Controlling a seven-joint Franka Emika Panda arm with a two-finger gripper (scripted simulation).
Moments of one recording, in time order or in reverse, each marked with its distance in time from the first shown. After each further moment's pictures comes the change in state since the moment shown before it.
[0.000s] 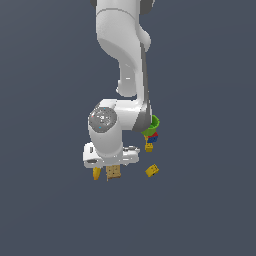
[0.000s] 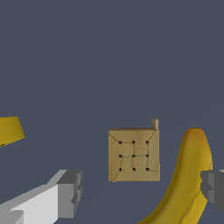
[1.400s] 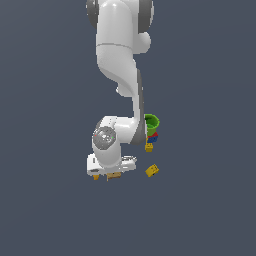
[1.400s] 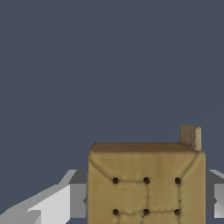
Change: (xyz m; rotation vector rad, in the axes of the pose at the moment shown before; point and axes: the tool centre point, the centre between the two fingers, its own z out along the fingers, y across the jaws) arm -0.001 0.008 0.077 -0.003 -0.004 -0.015
